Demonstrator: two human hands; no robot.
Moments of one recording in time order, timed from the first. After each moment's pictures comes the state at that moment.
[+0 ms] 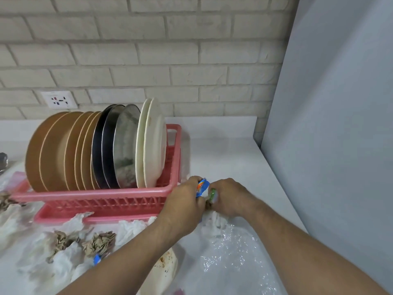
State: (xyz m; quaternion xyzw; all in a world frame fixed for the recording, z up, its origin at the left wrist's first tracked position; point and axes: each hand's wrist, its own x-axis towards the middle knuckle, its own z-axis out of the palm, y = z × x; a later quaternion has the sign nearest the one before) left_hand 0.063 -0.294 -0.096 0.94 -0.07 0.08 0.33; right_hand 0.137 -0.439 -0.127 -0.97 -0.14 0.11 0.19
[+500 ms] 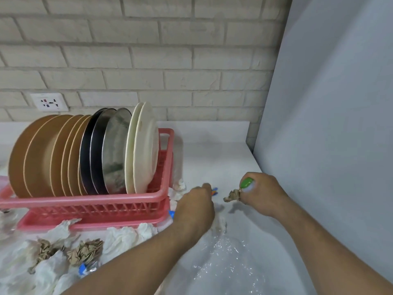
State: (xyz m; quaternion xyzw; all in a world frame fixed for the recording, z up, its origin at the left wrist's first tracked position) left_hand 0.094 -0.344 -0.120 0.99 -0.02 0.05 0.13; right_hand 0.127 -0.522 -0.098 -0.93 0.00 -0.01 0.38
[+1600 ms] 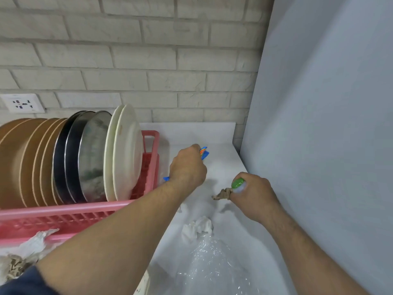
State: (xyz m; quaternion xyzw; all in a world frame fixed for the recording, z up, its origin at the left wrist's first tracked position) left_hand 0.160 -0.357 -0.050 0.96 0.02 0.08 0.26; right_hand 0.115 -0.522 -0.094 -0.94 0.07 -0.05 0.34
